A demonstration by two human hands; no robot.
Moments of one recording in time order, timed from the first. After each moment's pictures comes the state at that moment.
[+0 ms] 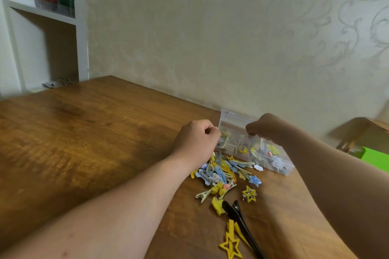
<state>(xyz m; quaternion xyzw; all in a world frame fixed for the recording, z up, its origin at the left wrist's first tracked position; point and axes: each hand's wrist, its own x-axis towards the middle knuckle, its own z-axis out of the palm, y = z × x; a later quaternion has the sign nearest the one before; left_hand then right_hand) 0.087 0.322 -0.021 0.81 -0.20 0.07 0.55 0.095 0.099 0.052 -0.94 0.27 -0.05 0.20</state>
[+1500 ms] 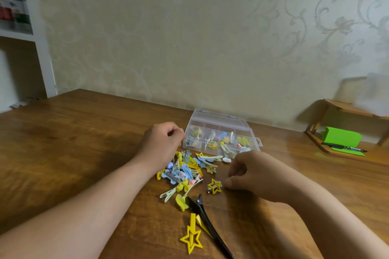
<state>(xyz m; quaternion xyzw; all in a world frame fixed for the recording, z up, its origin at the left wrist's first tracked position) 0.083 0.322 -0.018 0.81 -0.20 0.07 0.54 -0.060 0.109 0.027 -0.98 0.08 0.04 0.20</state>
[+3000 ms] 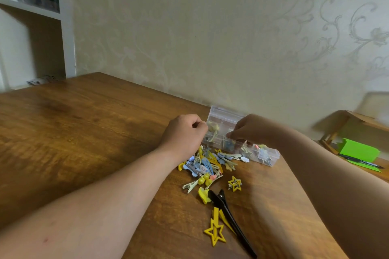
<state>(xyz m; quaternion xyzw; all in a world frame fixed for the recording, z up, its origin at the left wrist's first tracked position) 0.085 0.321 -0.021 0.81 -0.21 0.08 0.54 0.054 0.114 0.054 -0.98 0.13 0.02 0.17</state>
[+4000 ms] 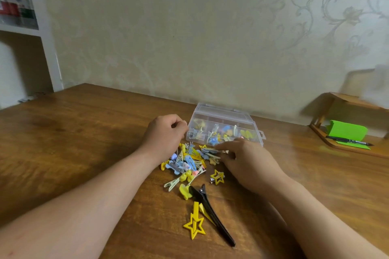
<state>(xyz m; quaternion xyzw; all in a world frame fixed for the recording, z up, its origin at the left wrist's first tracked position) 0.084 0.322 -0.019 0.82 -0.20 0.08 0.53 -0.040 0.123 -0.004 -0.98 0.04 -0.14 0.10</state>
